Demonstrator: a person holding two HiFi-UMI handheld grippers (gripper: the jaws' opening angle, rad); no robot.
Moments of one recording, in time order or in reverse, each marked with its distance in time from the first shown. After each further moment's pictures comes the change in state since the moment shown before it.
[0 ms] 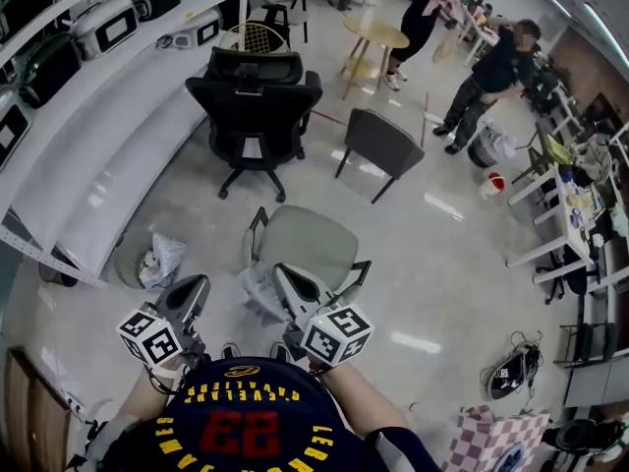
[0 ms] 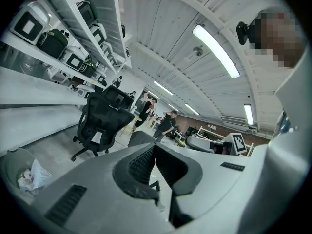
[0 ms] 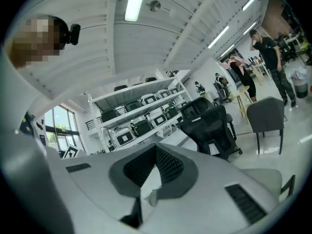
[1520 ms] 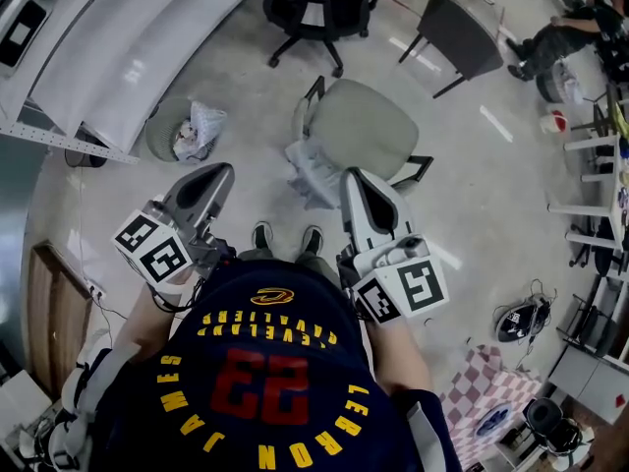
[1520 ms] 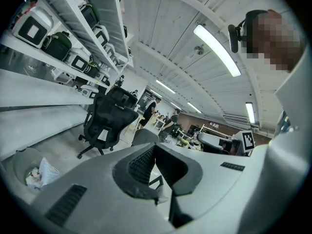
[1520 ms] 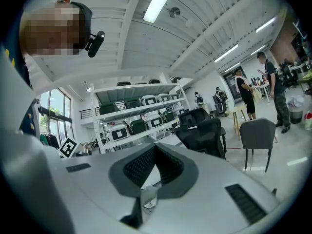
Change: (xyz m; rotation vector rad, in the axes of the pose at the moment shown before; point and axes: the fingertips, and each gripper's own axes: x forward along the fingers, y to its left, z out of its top) left arm -0.042 0.013 -0.002 0.001 0.024 0.032; right arm -0.025 0.035 0.009 -0.173 -0.029 -0.103
